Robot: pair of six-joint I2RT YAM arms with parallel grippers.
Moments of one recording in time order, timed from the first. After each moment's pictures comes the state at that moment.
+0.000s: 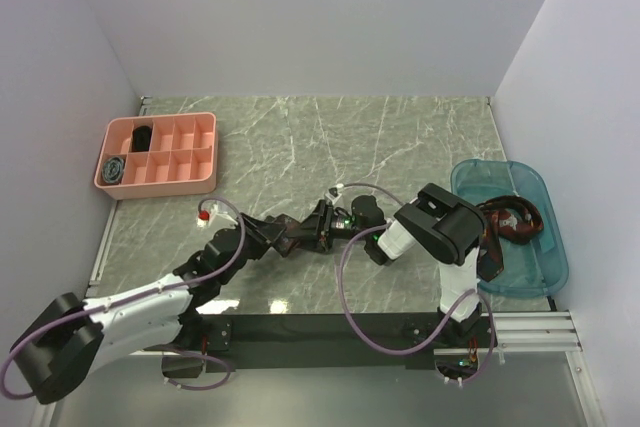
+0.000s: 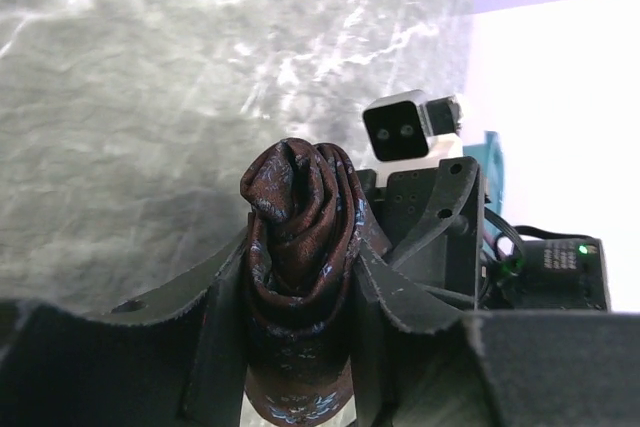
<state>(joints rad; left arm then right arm) -0.76 0.95 0.15 0.43 -0.29 -1.33 0.73 1.97 0.57 1.20 -0.67 1.54</state>
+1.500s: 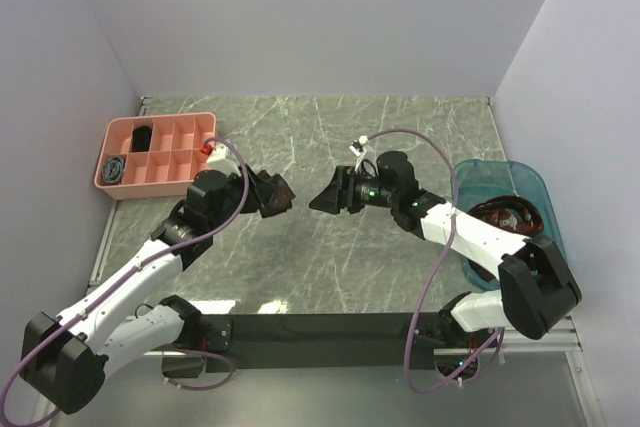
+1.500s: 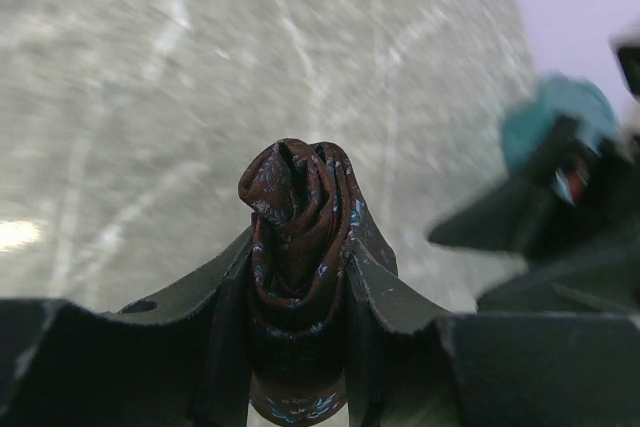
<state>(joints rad) -0.53 0.95 0.68 -0.07 -0.07 -0.65 0.59 1.34 0.77 0.18 -0.54 0.67</state>
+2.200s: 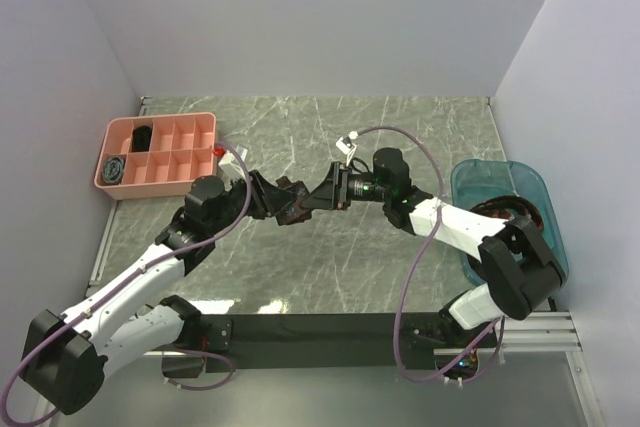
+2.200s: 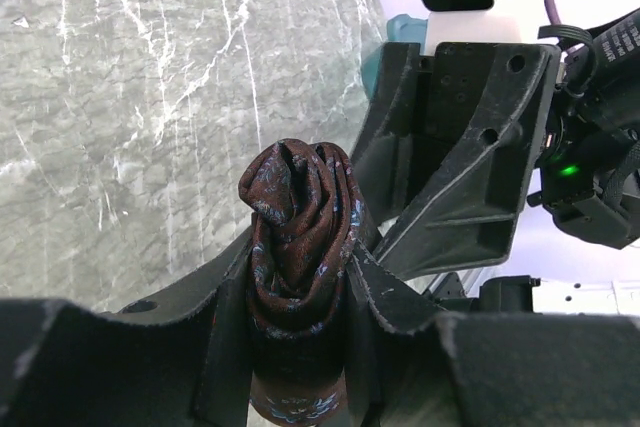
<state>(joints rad) -0.54 0.93 0.58 0.16 0.27 -0.75 0.59 1.46 0.78 0.47 -0.79 0.87</state>
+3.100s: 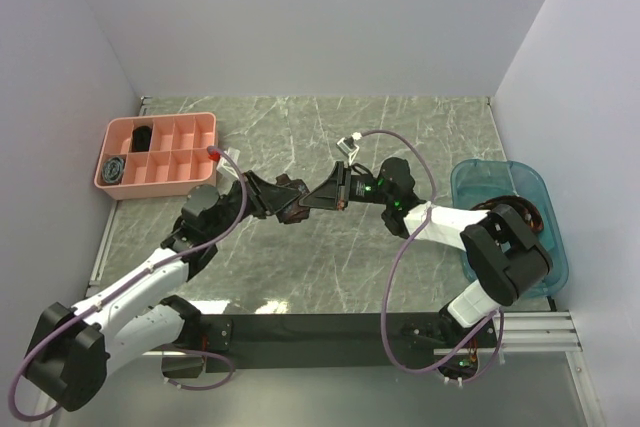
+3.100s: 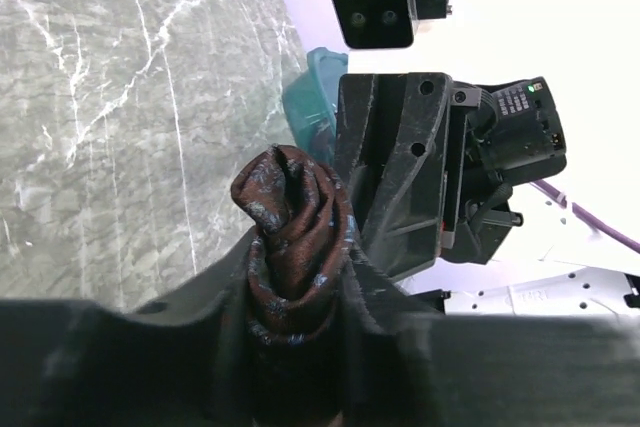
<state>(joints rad) -0.53 0.96 0.46 0.47 0.34 -0.95 0.59 1.56 0.69 0.95 -0.88 1.18</state>
